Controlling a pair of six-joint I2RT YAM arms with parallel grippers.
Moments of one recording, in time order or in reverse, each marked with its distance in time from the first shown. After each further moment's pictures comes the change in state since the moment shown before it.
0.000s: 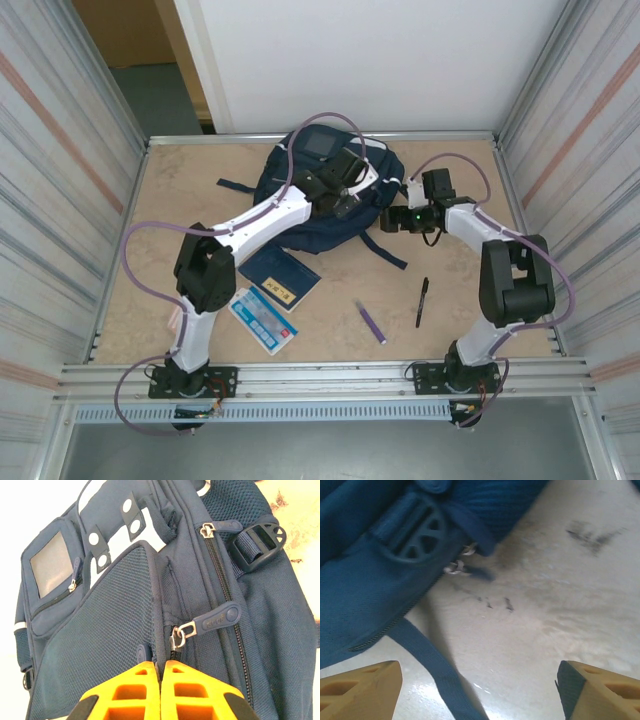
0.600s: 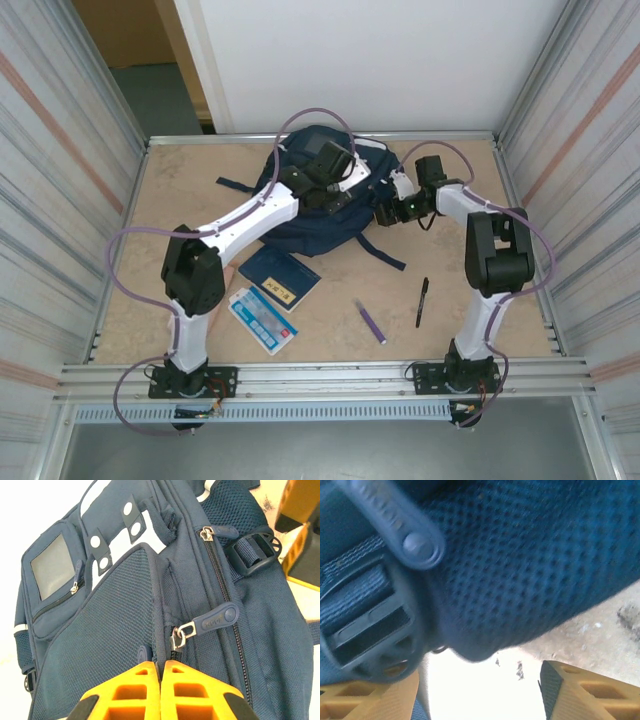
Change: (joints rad) left arm 0.043 -0.077 -0.059 0.003 0.098 0.021; right arm -0.016 0.240 0.243 -0.084 -0.127 -0.263
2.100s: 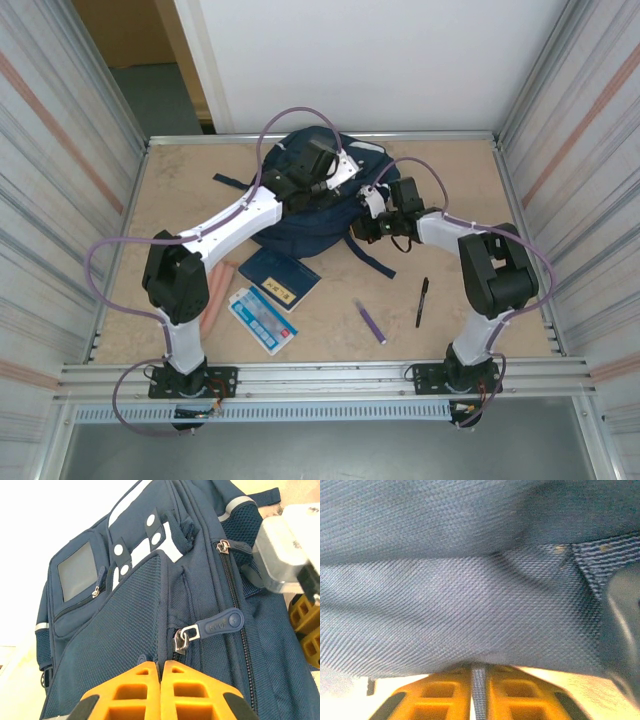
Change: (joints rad) left arm 0.042 -0.108 -0.140 0.118 0.020 0.051; right arm 0.193 -0.174 -0.315 0.403 -0.090 0.119
